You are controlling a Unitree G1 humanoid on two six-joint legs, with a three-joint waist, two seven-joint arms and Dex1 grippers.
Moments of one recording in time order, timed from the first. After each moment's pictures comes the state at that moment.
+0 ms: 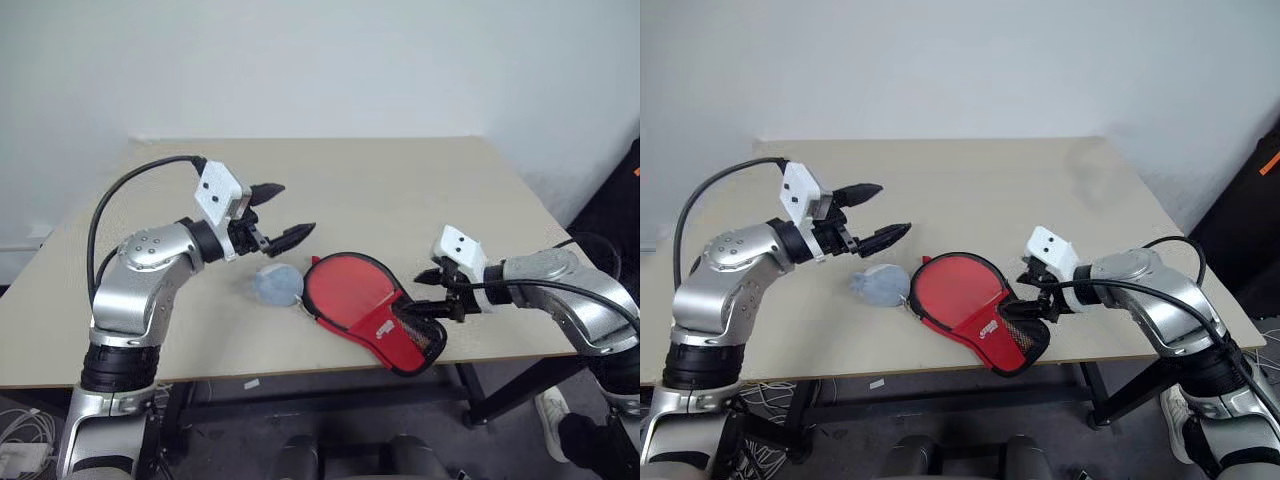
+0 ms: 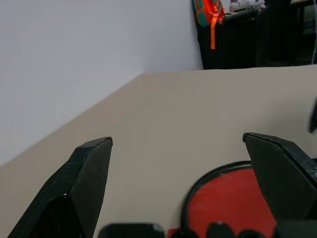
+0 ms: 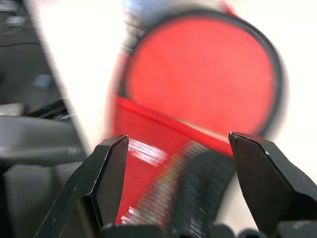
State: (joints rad) left arm -0.48 0.62 0.06 -0.16 -0.41 0.46 -0.81; right arm -0.52 -0.79 0.27 -0.29 0.36 1.00 0.93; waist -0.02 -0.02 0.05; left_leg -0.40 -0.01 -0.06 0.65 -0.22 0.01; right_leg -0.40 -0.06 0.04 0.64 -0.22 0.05
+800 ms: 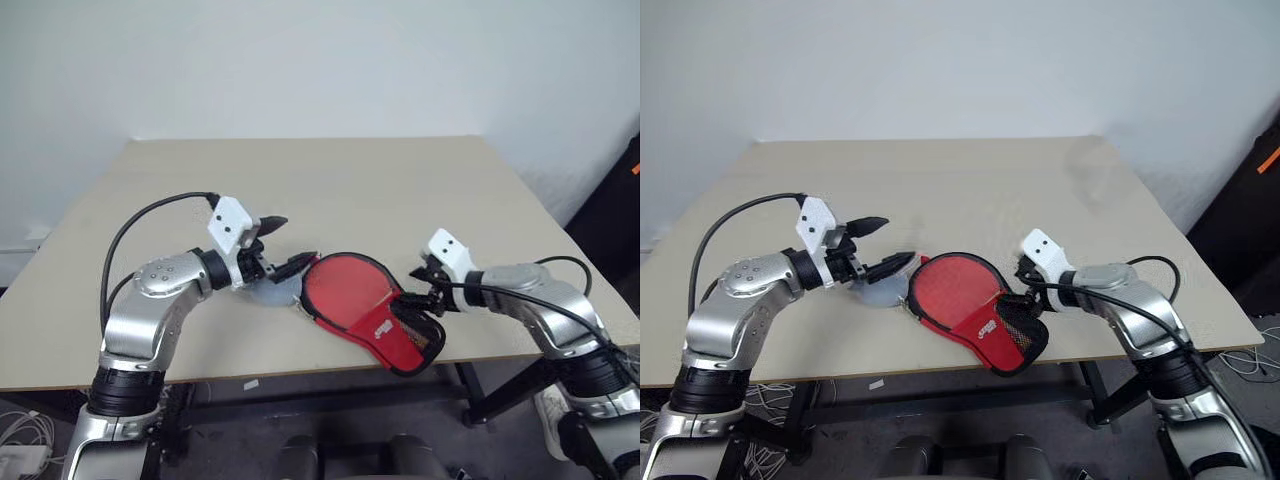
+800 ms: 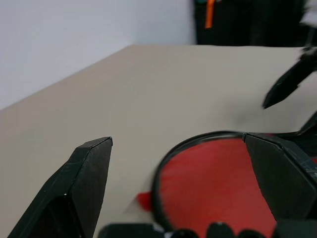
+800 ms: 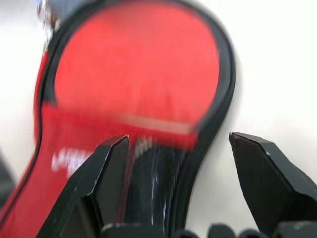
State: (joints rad) left arm -0.36 0.60 0.06 -0.17 -0.39 0.48 -0.77; right arm -0.50 -0.59 0.26 -0.21 0.29 0.95 0.72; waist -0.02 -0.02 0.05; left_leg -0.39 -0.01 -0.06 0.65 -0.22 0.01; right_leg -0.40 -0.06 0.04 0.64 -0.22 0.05
